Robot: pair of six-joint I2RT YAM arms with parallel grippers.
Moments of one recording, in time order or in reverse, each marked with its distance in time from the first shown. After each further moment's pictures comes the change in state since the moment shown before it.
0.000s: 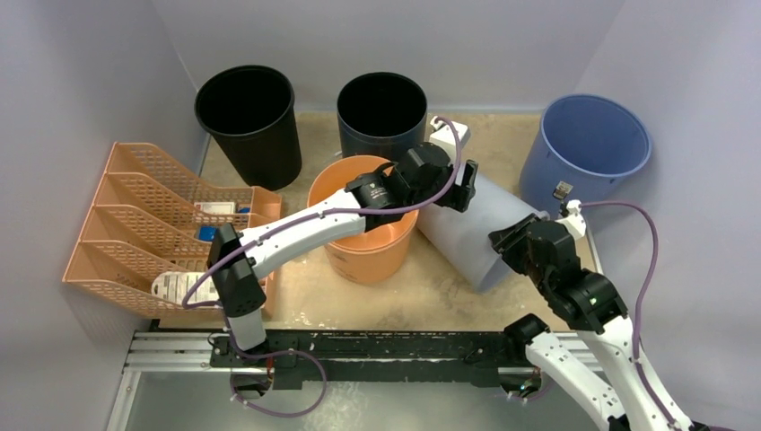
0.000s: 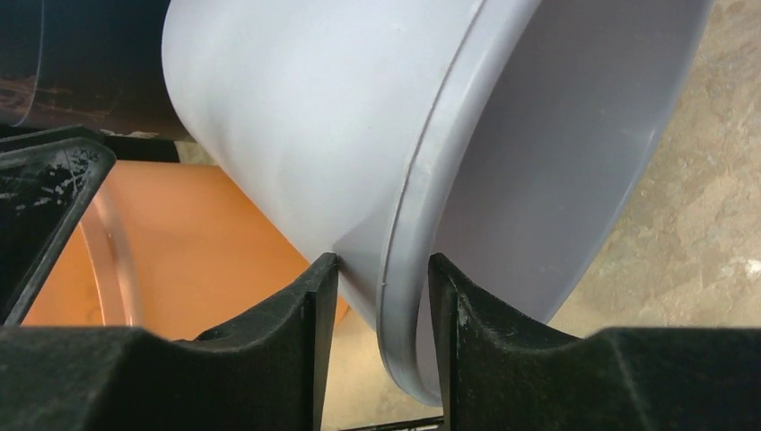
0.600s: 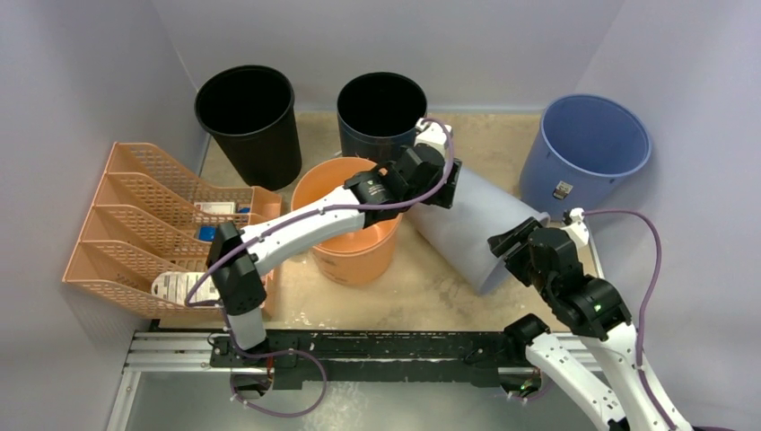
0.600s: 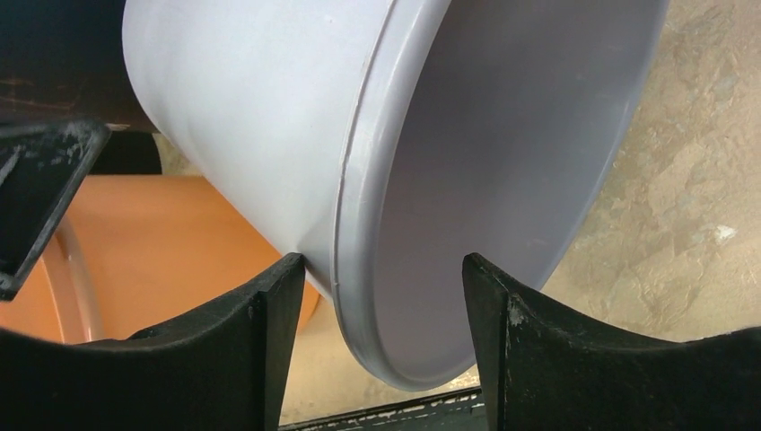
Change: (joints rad) left arm 0.034 0.040 -0.003 -0.079 -0.128 -0.038; right arm 0.000 -0.050 -0.013 -0.092 -0.006 0.039
